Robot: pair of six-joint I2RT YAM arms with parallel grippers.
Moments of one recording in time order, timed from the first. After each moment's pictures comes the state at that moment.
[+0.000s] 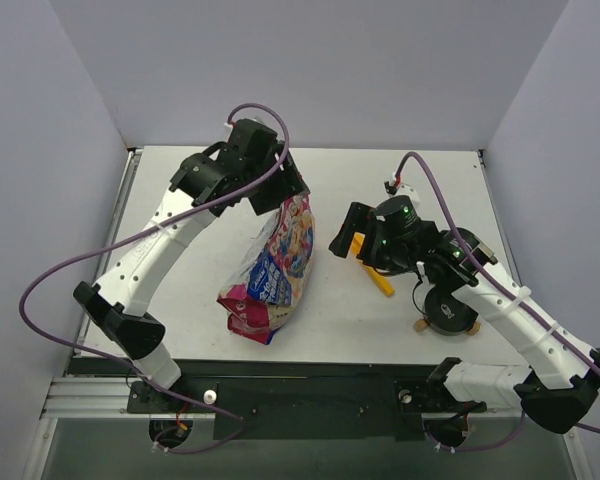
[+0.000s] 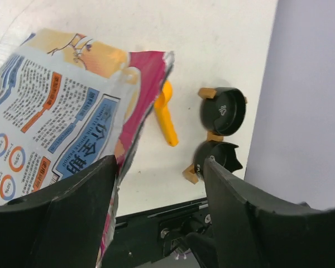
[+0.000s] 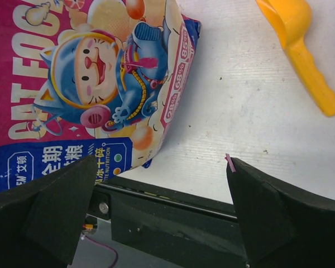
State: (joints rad) left arm -0.68 1.68 2.01 -1.09 -0.10 -1.02; right arm 0.76 1.15 1.32 -0.91 0.20 0.84
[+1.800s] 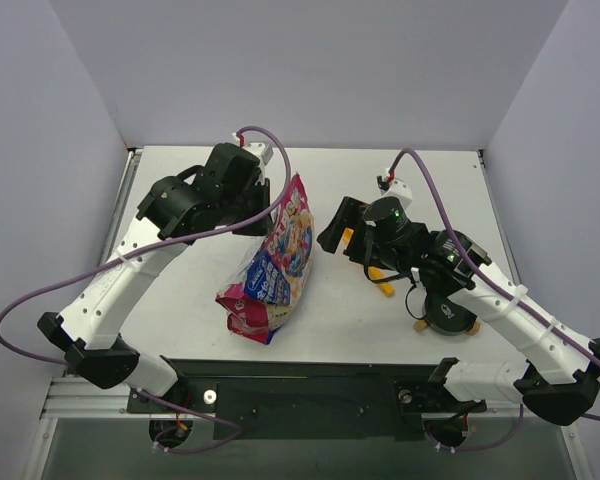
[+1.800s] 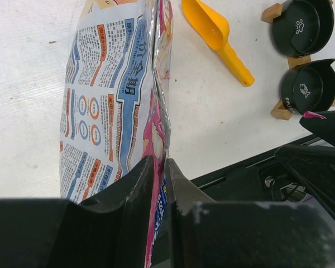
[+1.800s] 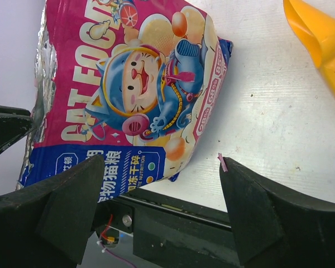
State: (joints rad) left arm -0.74 1.47 1.89 -1.21 -0.10 -0.53; right arm 0.87 1.19 1.37 -0.84 0.31 0.92
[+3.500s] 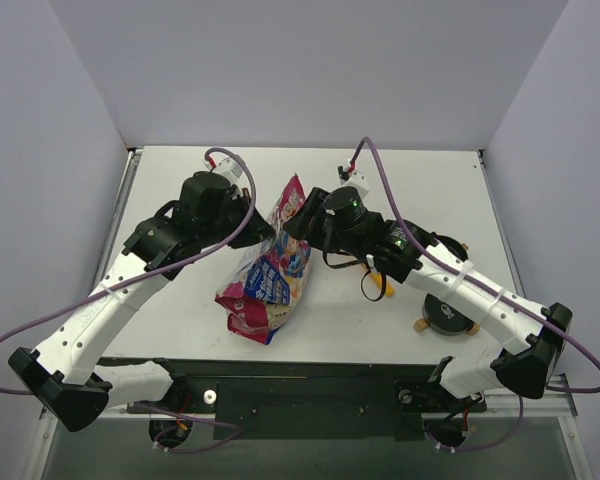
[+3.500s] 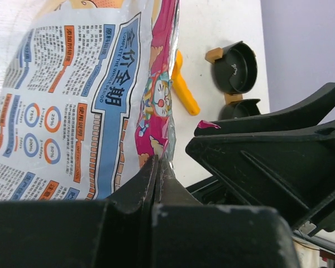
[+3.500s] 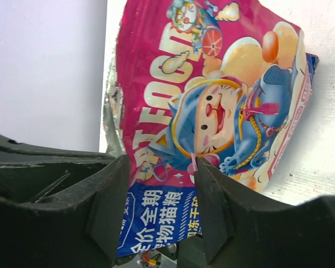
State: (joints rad) left arm -0.65 1.22 1.41 -0.78 0.03 -0.73; right arm 0.91 1.38 1.38 -0.55 0.25 1.00
